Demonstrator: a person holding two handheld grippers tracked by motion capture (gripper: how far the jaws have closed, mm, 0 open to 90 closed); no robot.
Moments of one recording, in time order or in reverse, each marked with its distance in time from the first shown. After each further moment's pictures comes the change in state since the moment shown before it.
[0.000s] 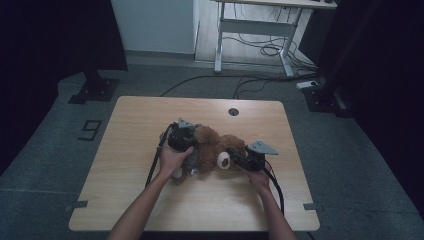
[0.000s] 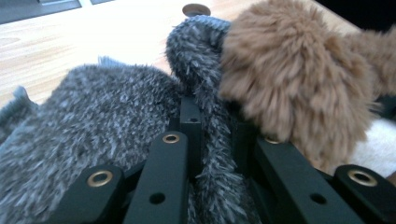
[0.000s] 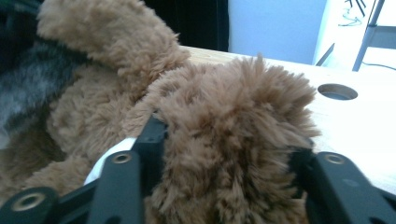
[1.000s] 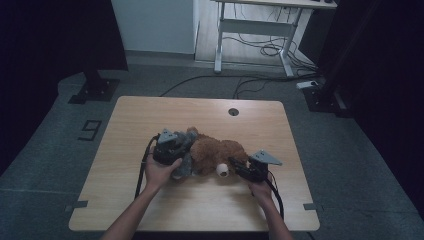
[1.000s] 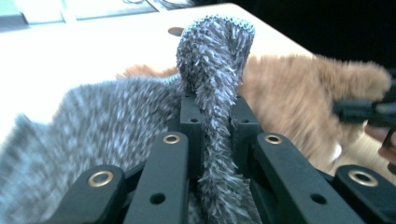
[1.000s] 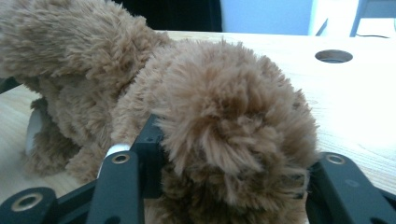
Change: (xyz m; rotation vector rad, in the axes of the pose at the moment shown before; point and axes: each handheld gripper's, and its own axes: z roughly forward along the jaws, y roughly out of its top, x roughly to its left) left arm 0.004 -0.023 -0.066 -0.139 -0.078 -0.043; right arm 0.020 -0.012 -0.029 0.049 -0.036 0.090
